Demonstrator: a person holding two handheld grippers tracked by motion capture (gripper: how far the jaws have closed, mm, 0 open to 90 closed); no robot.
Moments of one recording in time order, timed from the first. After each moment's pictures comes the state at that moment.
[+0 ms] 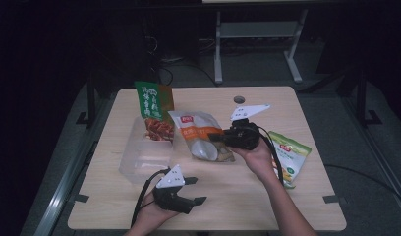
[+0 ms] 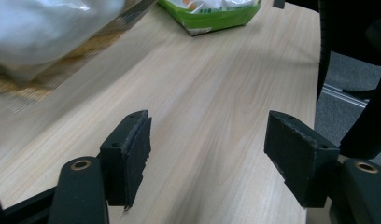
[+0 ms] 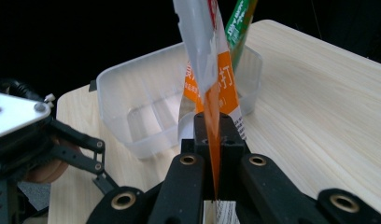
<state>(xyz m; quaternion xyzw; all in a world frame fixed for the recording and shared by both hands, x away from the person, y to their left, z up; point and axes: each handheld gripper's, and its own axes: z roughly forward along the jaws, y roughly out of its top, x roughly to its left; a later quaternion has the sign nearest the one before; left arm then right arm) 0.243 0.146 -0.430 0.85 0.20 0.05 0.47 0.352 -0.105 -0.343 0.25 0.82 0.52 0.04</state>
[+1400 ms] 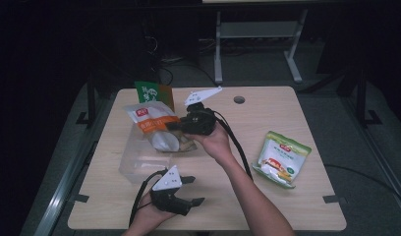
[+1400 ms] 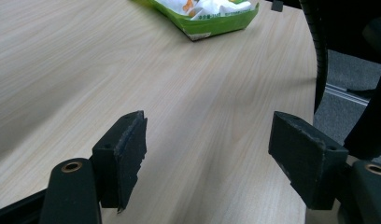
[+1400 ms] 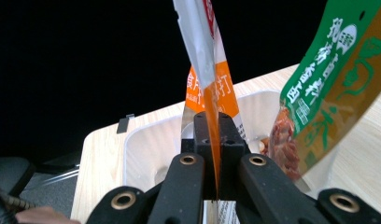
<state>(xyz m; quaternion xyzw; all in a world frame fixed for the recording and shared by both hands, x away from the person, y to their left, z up) 0.240 0.152 -0.425 0.85 0.20 0.07 0.48 0.384 0.000 -0.318 0.19 0.81 0.55 0.00</state>
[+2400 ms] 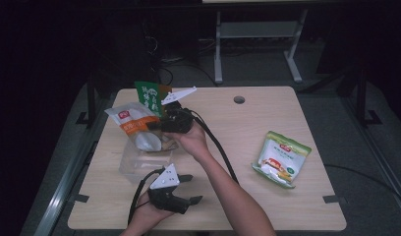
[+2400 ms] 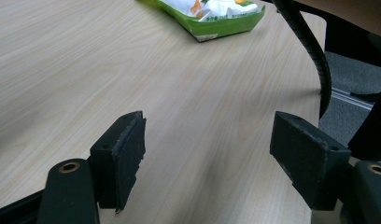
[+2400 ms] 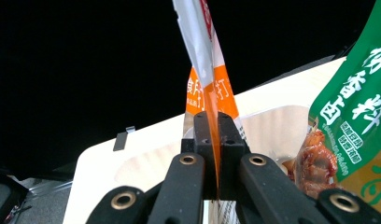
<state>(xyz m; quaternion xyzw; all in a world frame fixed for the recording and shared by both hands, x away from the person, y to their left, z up) 0.242 0.157 -0.426 0.85 0.21 0.07 0.48 0.409 0.059 -0.338 0.19 0.81 0.55 -0.03</state>
